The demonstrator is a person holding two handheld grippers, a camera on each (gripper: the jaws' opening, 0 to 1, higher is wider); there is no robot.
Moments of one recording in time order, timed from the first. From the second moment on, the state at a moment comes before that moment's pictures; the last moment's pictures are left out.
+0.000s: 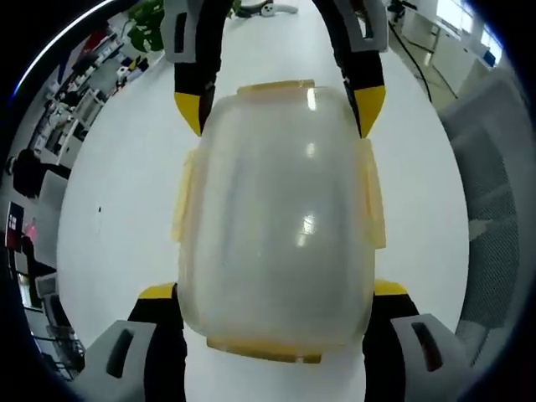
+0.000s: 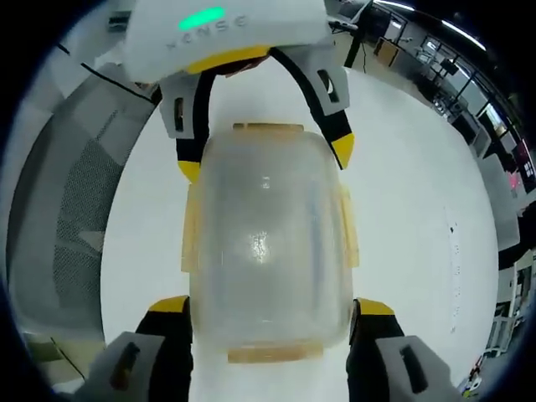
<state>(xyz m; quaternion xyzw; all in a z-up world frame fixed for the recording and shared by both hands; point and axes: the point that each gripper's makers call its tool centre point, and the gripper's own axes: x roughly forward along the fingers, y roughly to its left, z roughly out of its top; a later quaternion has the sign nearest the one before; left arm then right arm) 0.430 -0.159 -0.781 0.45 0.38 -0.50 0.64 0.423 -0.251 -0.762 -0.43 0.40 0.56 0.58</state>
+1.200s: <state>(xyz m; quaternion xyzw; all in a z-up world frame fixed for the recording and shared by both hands) 0.433 -0.111 -0.780 0.45 0.39 -0.49 0.63 0.423 -0.201 -0.763 -0.42 0.41 0.55 0.59</state>
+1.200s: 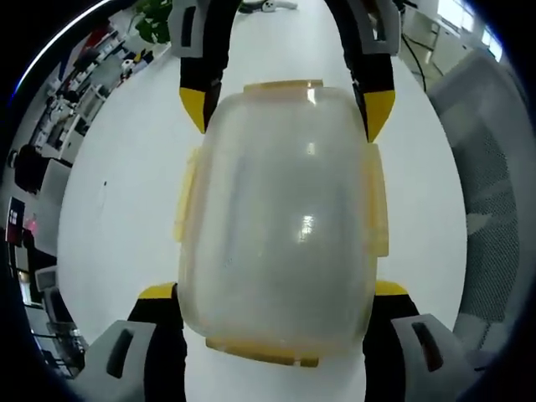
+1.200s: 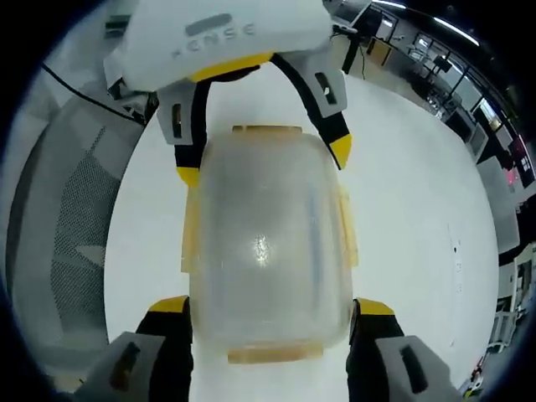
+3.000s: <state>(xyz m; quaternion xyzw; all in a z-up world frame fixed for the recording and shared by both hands) 0.493 -0.110 -0.780 0.44 0.39 -0.50 0.64 0.483 -0.199 -0.763 -0.42 0.40 0.56 0.60</state>
